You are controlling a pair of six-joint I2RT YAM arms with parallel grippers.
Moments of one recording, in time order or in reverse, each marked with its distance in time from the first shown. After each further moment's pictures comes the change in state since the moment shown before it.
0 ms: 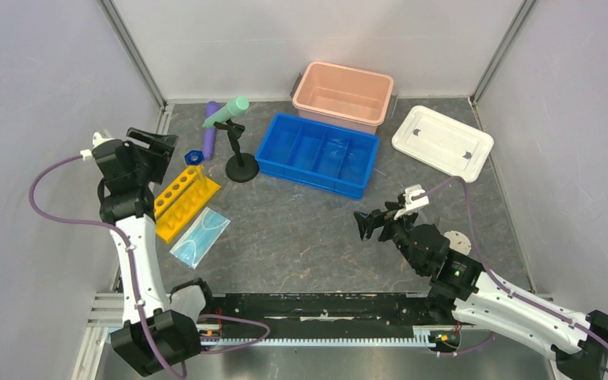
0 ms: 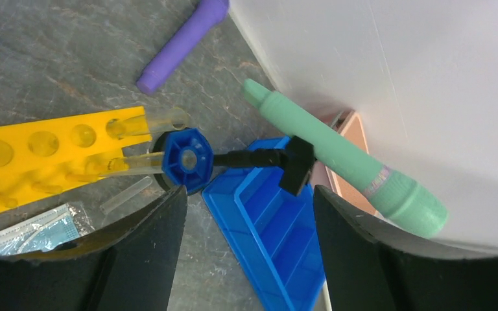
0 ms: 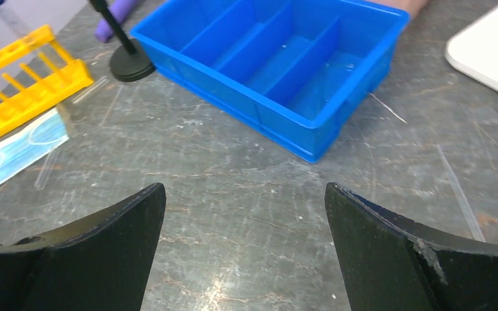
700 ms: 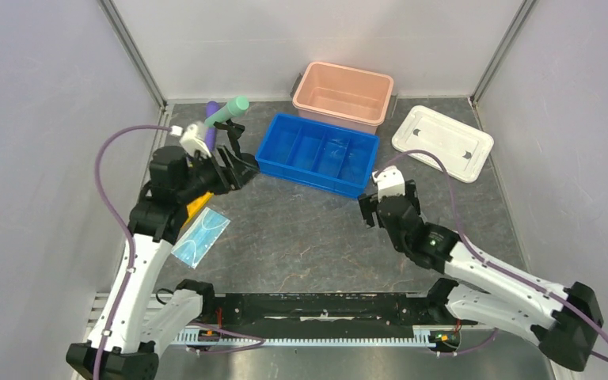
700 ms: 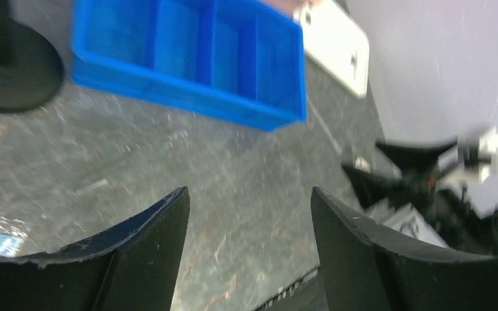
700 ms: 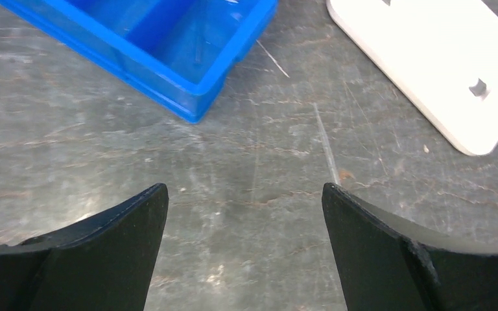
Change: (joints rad) left arm -0.572 -0.115 0.037 -0.136 0.120 0.361; right arm -0.076 0.327 0.235 -0.309 0.194 -0.120
